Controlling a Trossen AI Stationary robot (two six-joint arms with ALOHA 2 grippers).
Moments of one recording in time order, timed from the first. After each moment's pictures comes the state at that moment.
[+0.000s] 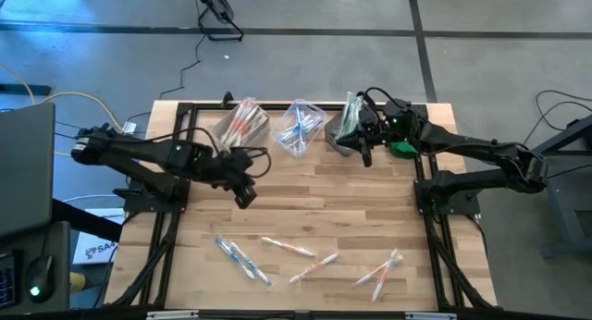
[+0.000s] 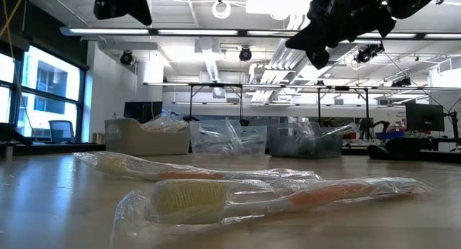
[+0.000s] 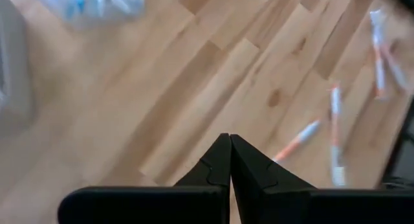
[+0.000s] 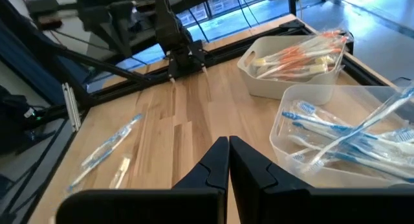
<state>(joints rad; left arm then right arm) -0.19 1.20 1.23 -0.95 -0.25 -0.82 -0.51 1.09 0.70 0.06 -0.51 0.16</state>
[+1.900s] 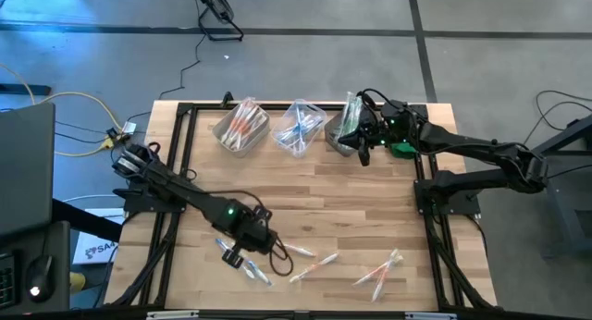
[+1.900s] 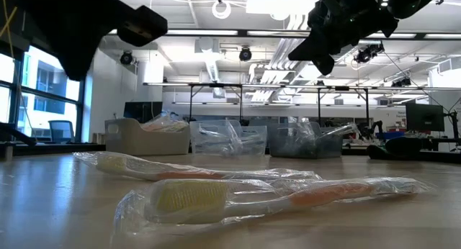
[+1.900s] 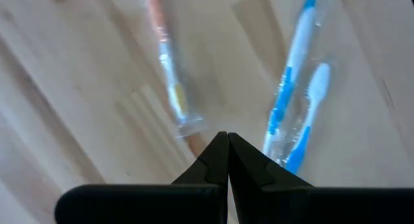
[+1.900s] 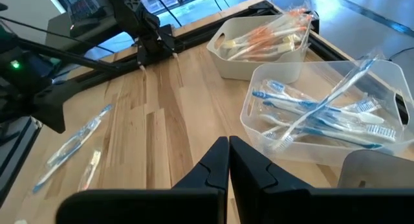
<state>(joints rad) -0.47 1.69 1.31 -0.91 0.01 0.05 -0.51 1.09 0.70 -0.03 -0.40 0.15</state>
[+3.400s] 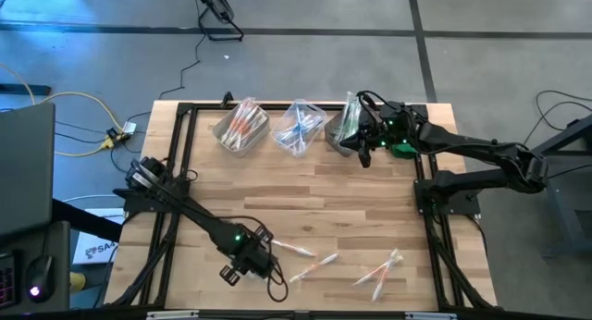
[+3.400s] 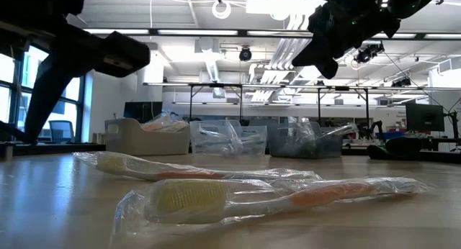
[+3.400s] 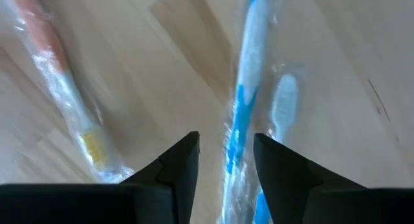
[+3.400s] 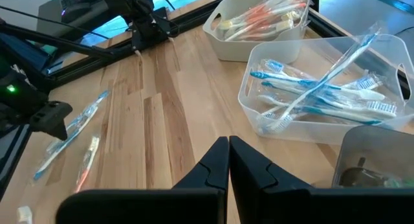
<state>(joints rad) -0.58 1.85 1.31 -0.80 0.05 0.06 -0.51 1.09 0.70 -0.09 -0.39 0.15</state>
